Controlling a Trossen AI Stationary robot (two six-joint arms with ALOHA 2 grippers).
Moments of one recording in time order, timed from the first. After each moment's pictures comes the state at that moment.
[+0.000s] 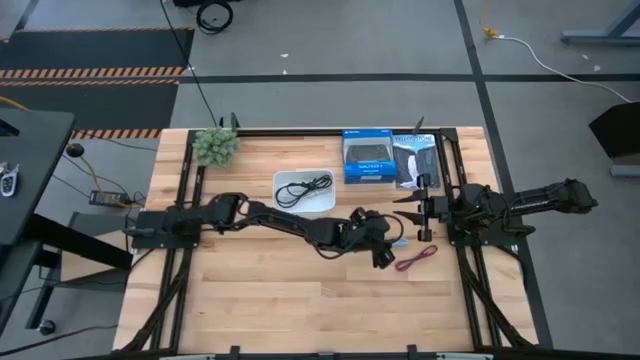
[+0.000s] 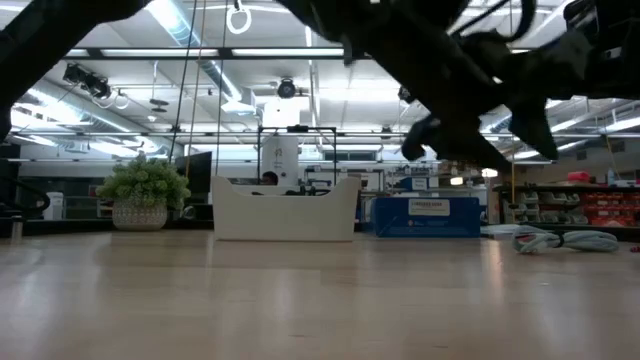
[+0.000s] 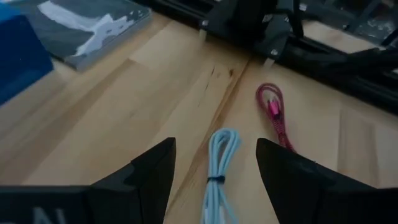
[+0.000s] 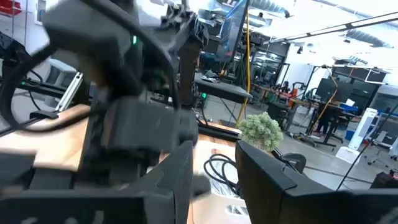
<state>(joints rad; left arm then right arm) -0.17 2.42 1.96 -0.13 -0.44 -0.50 0.05 0.33 0.01 0.44 0.06 -0.30</state>
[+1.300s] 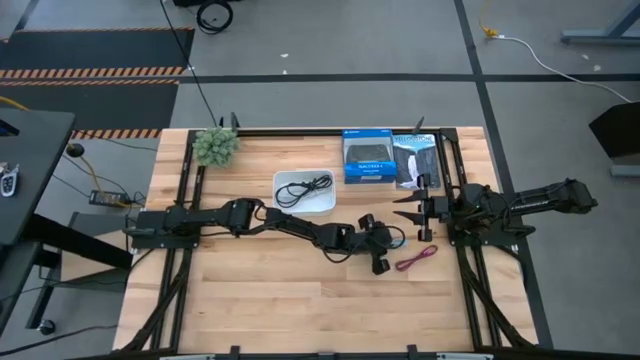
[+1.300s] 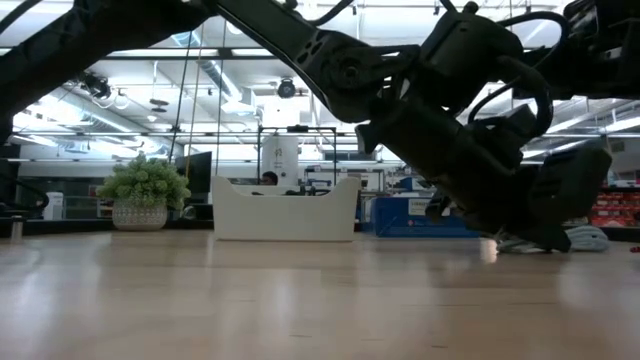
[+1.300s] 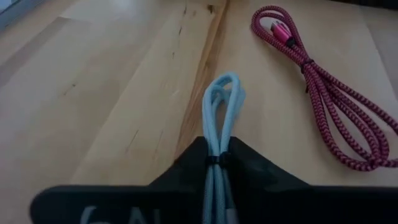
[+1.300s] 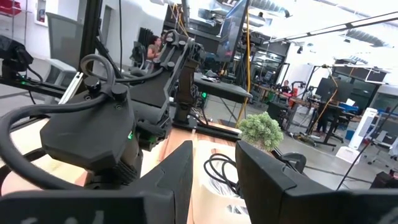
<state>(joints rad) -0.14 2.59 1.96 0.06 -0.29 -0.27 0.05 0.33 0.01 0.44 0.06 -0.30</state>
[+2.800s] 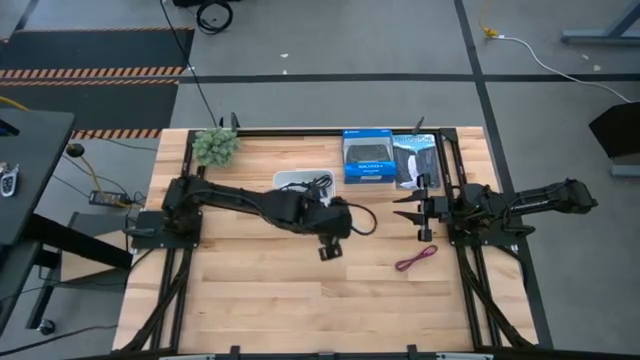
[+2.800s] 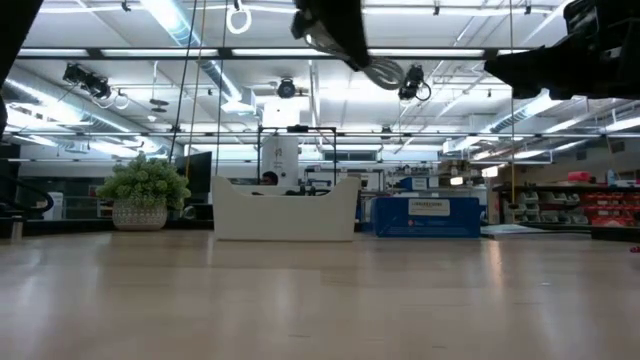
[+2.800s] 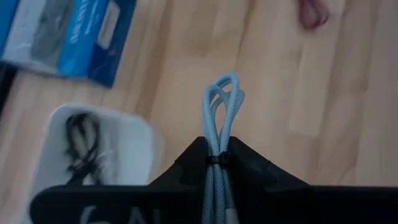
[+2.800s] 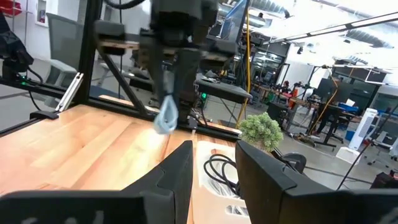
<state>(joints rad) -0.18 1.99 1.96 -1.03 -0.34 -0.30 0.05 0.33 0.01 0.44 0.06 -0.30</state>
